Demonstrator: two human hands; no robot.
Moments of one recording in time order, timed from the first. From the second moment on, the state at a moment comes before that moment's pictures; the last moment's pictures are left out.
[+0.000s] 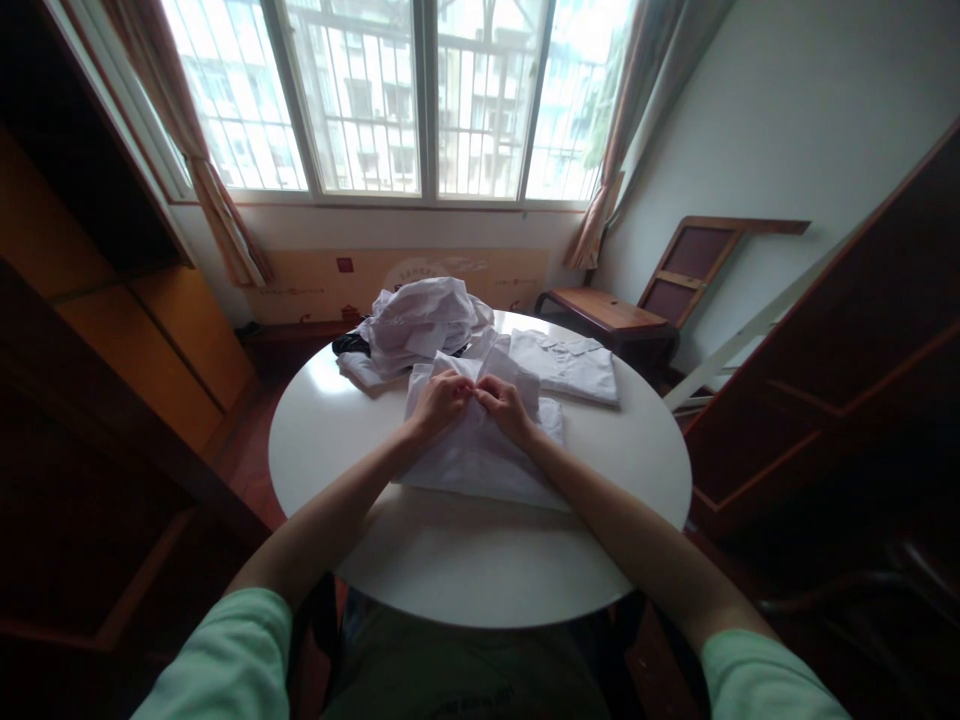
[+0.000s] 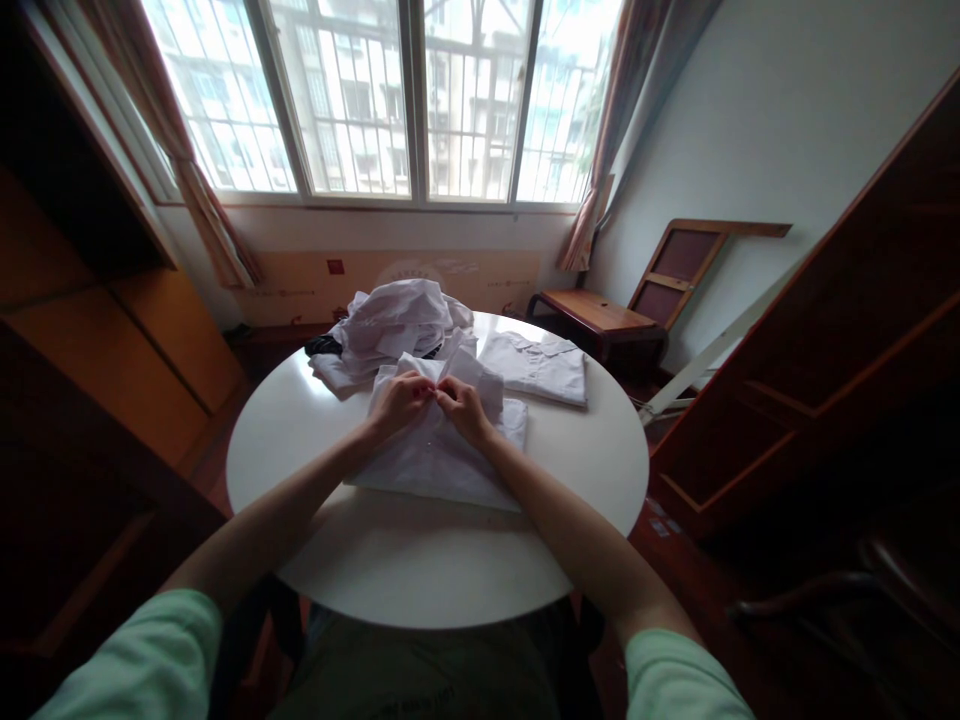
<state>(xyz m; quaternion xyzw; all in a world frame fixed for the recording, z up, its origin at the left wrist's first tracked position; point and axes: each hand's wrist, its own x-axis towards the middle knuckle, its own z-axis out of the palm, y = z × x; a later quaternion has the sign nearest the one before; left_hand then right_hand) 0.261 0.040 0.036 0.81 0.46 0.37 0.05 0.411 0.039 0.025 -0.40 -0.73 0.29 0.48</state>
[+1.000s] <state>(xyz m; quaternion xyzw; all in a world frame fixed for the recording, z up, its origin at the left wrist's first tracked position) 0.234 0.058 0.050 0.70 0.48 0.52 0.11 0.433 0.046 0.050 -0.54 -0.69 0.03 0.48</state>
